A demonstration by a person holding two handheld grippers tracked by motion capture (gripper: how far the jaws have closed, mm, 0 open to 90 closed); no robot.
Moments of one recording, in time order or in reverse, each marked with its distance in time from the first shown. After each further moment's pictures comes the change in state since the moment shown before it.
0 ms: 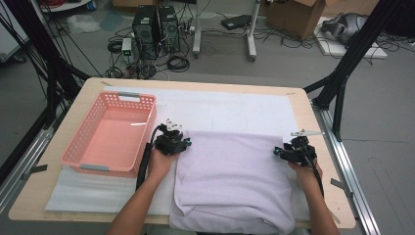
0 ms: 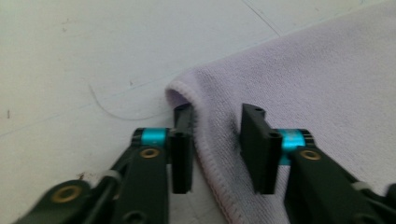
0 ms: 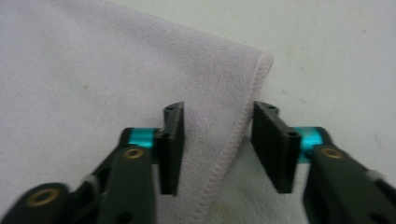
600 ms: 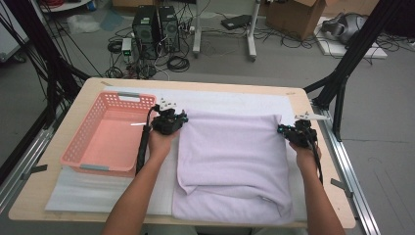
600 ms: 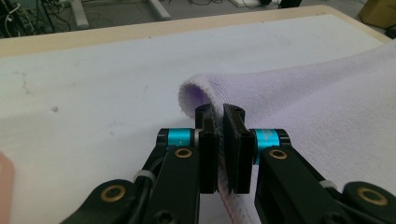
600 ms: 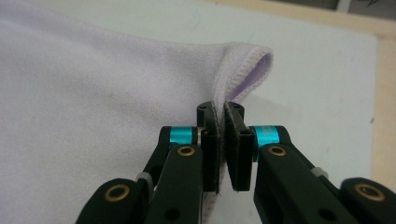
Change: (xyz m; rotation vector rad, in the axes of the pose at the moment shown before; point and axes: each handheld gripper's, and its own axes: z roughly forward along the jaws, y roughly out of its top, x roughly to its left) left arm 0.023 0.064 0.005 -0.162 0.030 -0.001; right arm -0.023 0.051 0.010 -0.200 0.032 -0.015
